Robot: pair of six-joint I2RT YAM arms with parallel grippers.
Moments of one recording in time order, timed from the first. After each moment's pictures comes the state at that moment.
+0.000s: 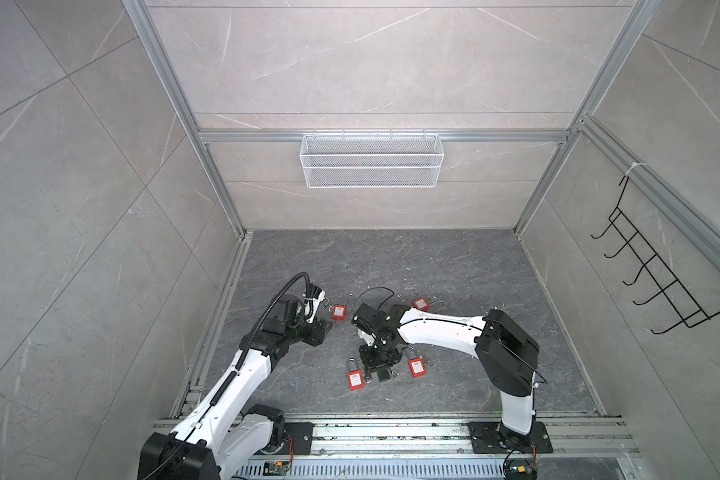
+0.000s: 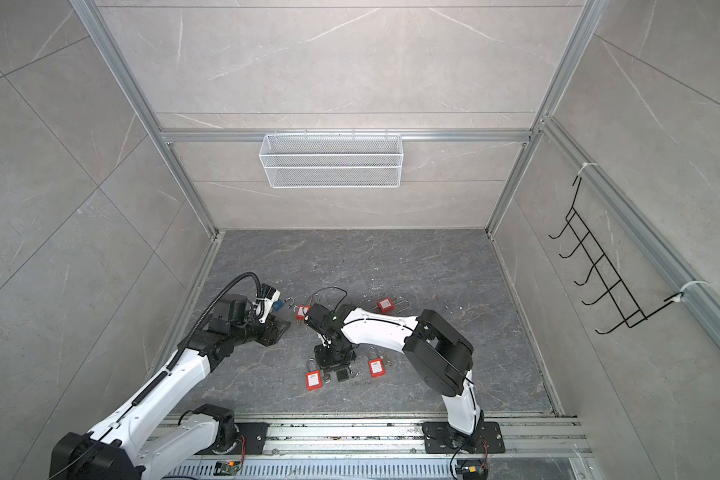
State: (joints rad) left arm -0.28 1.02 0.64 -0.42 0.30 0.06; right arm 1.00 1.93 1.37 -0.83 -0.26 0.61
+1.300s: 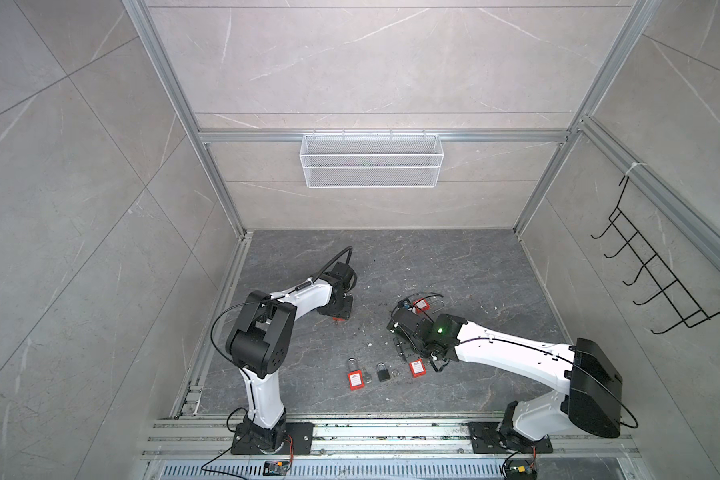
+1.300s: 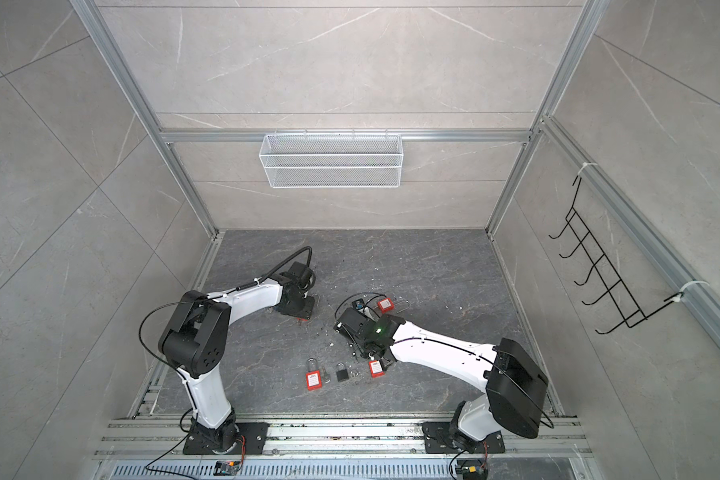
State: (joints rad) left arm -0.47 1.89 1.22 -0.64 -0.10 -0.23; right arm 1.00 1.49 1.07 -0.83 0.35 0.56
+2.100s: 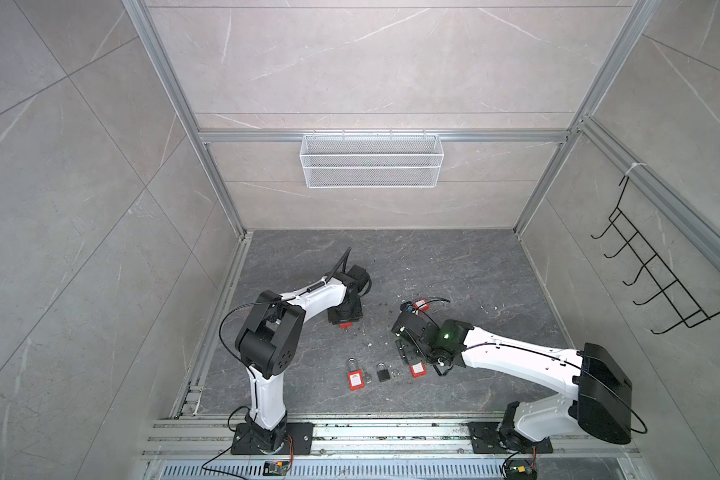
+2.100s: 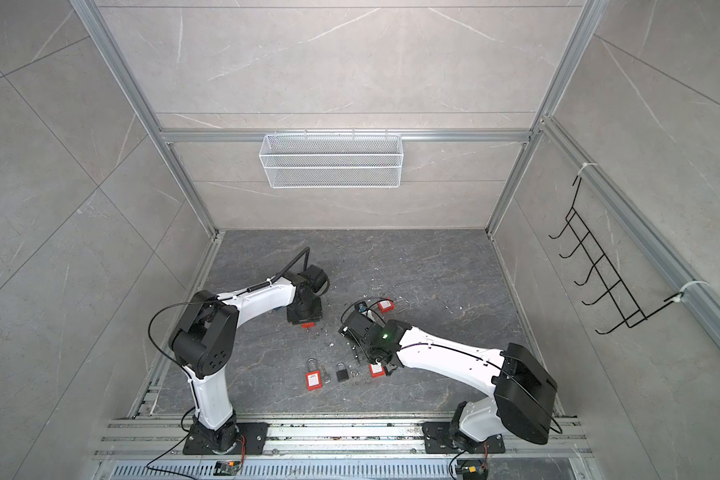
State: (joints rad) left arm -0.61 1.90 1.31 -0.85 -0.15 -0.76; right arm 1.00 1.44 0.99 -0.75 0.33 0.55
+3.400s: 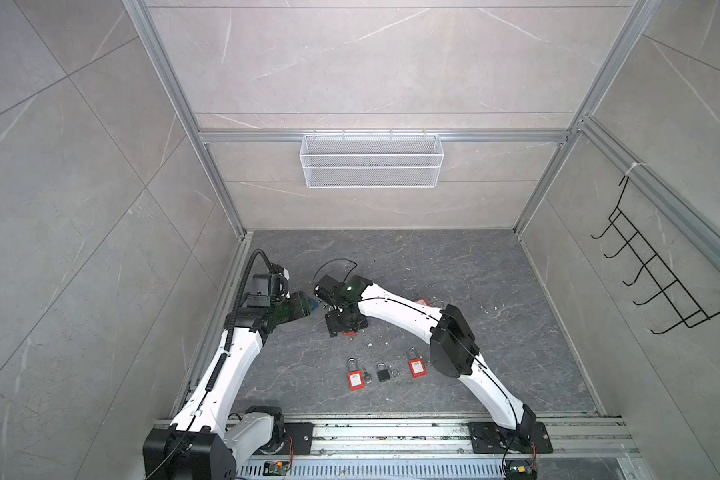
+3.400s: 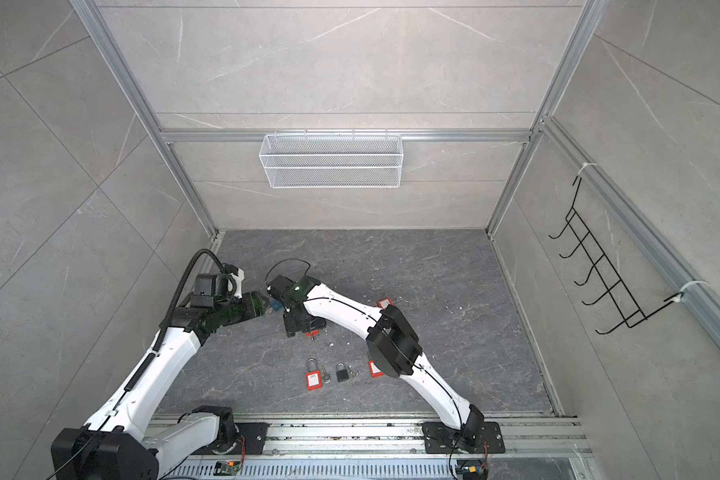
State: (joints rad) left arm -0.12 1.08 0.87 -0.63 0.20 -0.34; right arm 0.99 2.46 2.29 -1.20 0.03 0.64
